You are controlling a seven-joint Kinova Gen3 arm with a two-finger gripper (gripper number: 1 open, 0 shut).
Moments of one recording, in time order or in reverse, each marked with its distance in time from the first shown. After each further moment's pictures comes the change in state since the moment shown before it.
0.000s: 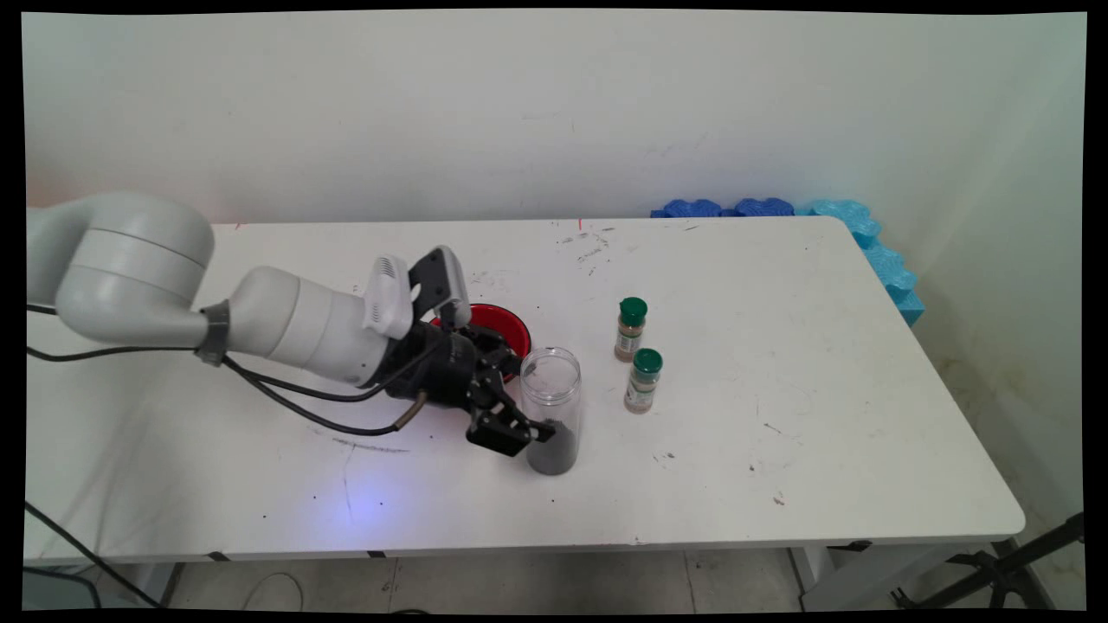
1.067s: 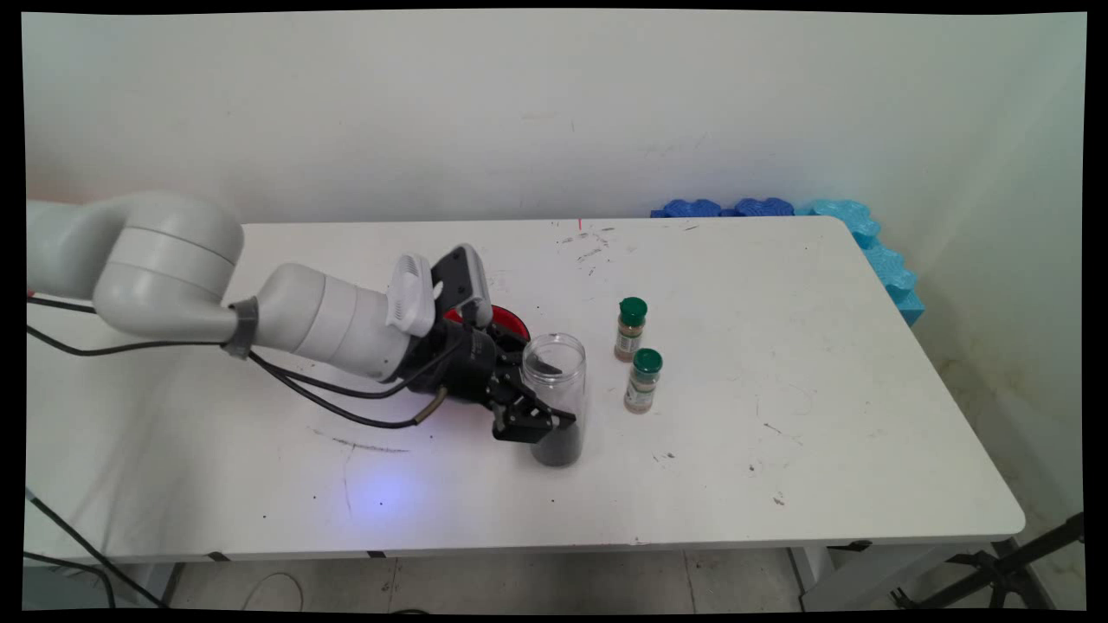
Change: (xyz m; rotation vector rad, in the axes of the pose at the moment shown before) arm 0.011 -0.004 0.012 -0.016 0.018 0.039
